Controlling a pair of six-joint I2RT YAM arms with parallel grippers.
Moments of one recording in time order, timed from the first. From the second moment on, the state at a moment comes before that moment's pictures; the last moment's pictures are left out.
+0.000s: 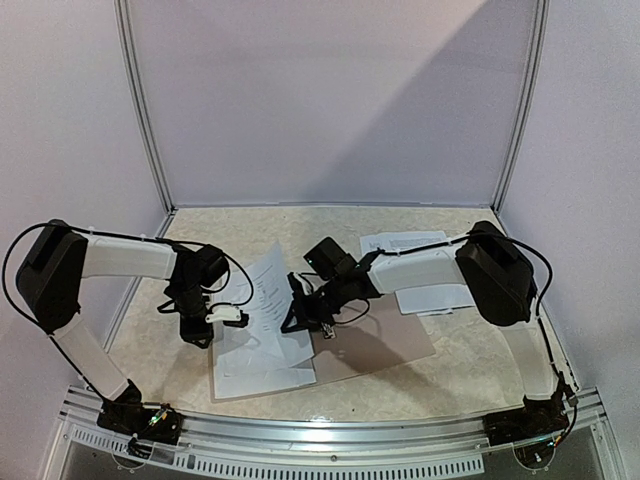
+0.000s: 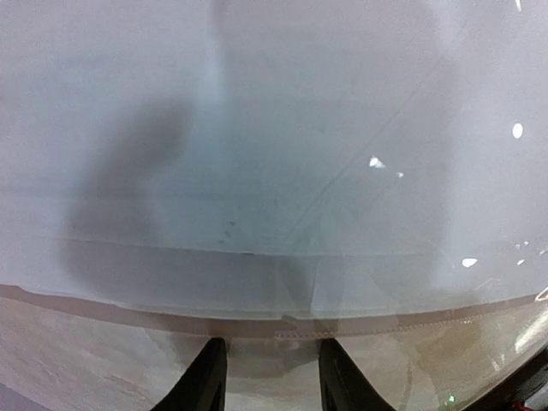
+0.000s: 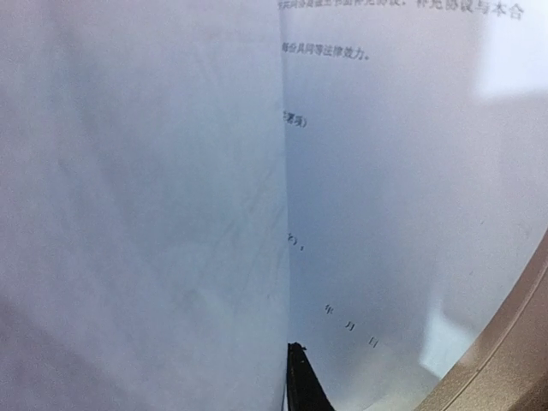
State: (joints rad) left arm -0.49 1.65 0.89 -0.86 -0.06 0.80; right arm 0.95 2.28 1.61 -0.22 -0.60 0.77
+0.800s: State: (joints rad) left arm -0.49 1.70 0.95 -0.85 -0.05 0.79; right arm 0.95 2.19 1.47 -0.22 -0.75 0.62
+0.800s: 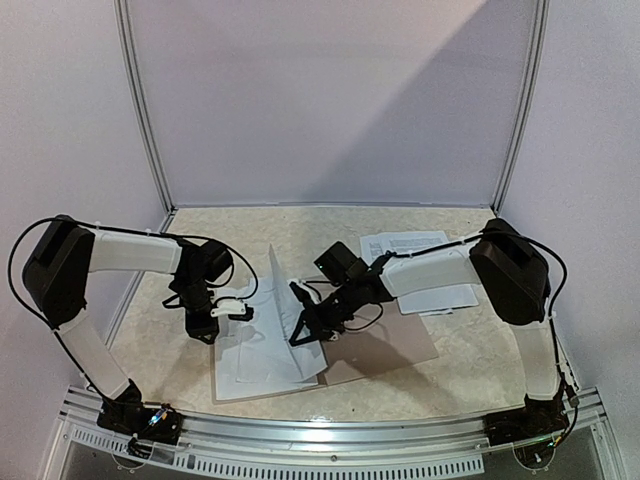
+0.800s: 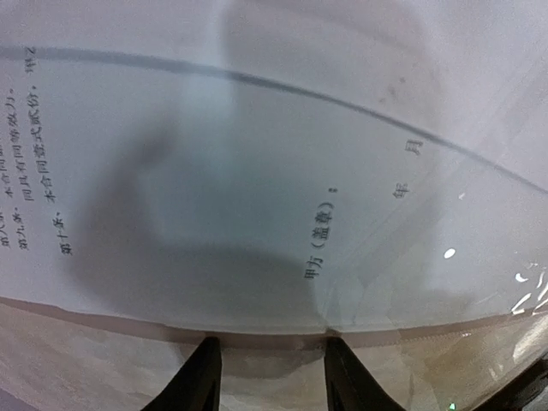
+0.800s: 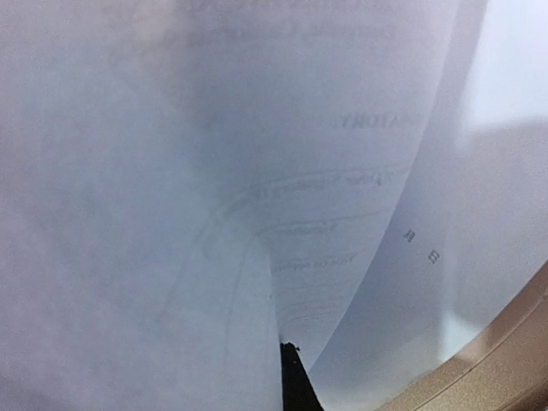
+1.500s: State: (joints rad) left arm -0.48 1.68 1.15 -0.98 0.08 0.80; right arm 0.94 2.20 1.49 -0.15 -0.77 0.58
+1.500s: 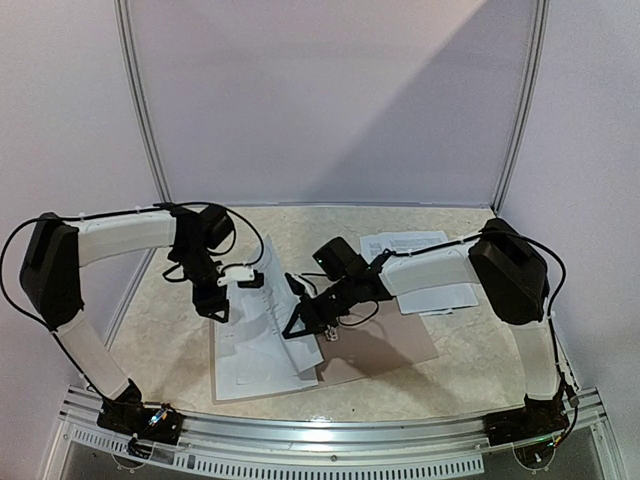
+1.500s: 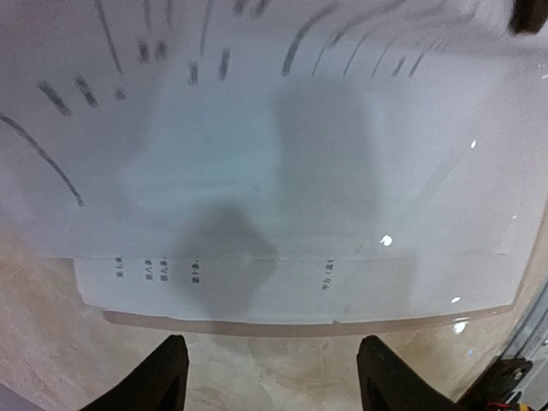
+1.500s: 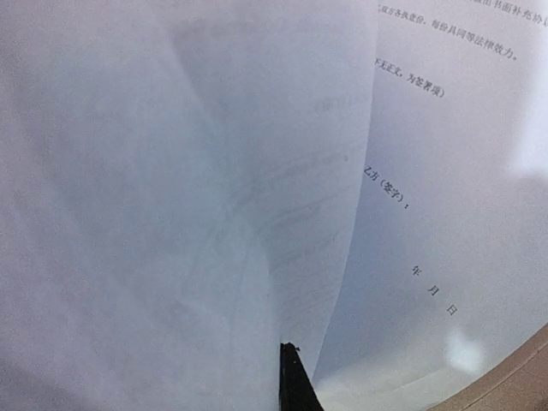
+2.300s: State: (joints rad) left arm -0.65 1.82 1.26 -1.05 0.44 0.91; right arm 0.90 2.17 1.47 -0.30 -0.57 0.69
